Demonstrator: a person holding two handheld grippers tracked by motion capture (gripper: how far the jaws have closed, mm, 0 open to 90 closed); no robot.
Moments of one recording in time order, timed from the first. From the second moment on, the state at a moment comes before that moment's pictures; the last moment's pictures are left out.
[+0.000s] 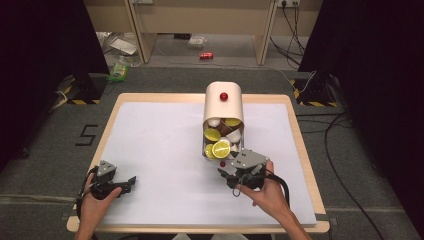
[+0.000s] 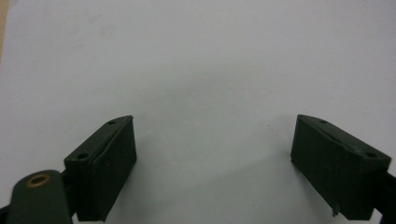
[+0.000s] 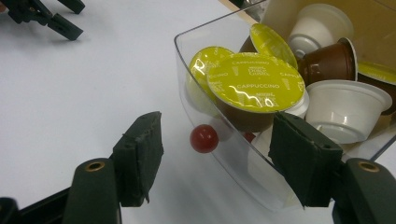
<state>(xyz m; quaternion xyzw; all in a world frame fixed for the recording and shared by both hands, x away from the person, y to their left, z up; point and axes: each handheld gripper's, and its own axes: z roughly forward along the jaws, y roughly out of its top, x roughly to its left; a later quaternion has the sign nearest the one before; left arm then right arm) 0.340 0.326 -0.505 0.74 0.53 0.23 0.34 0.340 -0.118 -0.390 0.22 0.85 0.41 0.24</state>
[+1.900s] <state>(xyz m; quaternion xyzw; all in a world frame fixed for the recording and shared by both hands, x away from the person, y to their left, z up) 0.340 0.326 -0.505 0.74 0.53 0.23 0.34 0.354 -0.123 -0.369 0.26 0.83 0.44 0.22</state>
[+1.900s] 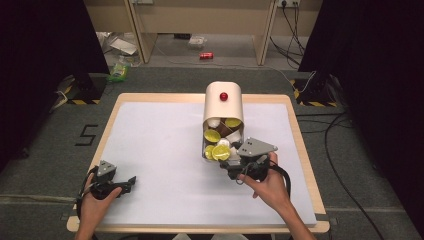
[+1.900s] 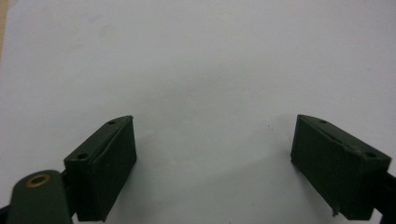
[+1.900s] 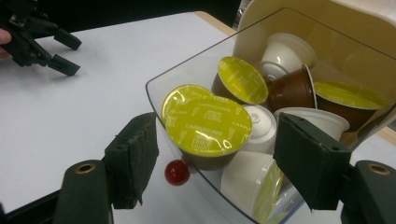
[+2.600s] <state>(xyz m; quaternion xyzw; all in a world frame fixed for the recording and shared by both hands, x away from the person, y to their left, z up) 0.340 0.326 -0.505 0.74 0.53 0.23 0.34 0.367 -0.112 -0.368 0.26 0.84 0.43 0.21</state>
